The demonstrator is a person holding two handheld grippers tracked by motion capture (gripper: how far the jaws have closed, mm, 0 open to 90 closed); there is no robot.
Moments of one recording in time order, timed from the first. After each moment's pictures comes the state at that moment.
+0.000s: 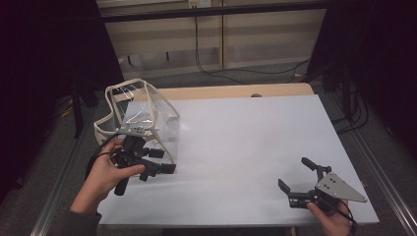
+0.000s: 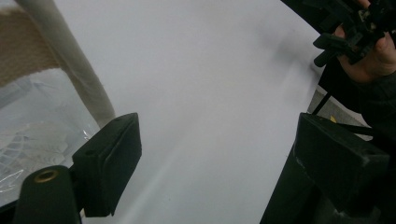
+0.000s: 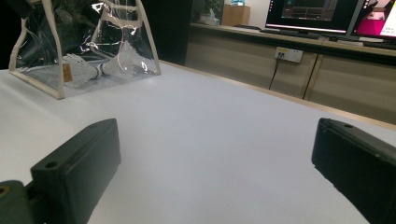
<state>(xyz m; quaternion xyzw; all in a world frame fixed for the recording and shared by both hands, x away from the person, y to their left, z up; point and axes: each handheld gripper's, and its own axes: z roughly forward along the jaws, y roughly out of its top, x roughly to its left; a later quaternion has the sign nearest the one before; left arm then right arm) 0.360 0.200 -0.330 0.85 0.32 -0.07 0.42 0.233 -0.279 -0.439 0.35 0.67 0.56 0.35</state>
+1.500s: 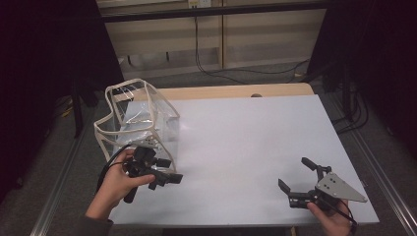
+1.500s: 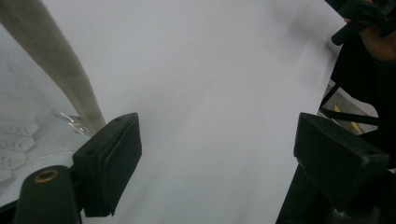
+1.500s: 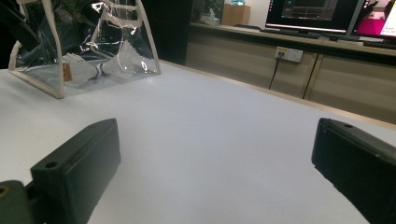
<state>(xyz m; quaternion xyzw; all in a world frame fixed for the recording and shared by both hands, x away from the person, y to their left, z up) 0.356 0.188 -0.369 0.86 0.31 -0.08 0.40 0.233 -0.280 -0.439 0.35 0.67 0.55 0.35</state>
